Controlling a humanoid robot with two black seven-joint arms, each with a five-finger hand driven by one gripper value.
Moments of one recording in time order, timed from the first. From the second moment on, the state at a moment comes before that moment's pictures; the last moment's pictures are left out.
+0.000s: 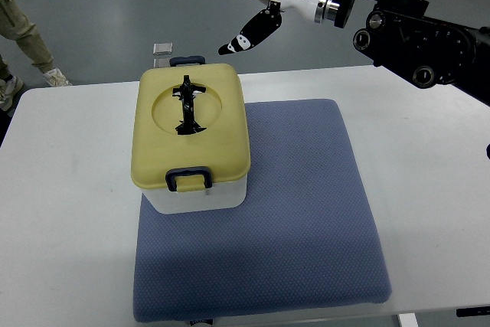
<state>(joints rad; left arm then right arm) 0.03 0.00 -0.02 -0.13 0.02 -0.09 0.04 1.33 -0.23 0.32 0.79 -1.30 0.14 0.61</state>
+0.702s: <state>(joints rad) 0.03 0.00 -0.02 -0.13 0.02 -0.09 0.04 1.32 -0.15 0.20 0.81 -1.44 0.16 0.61</state>
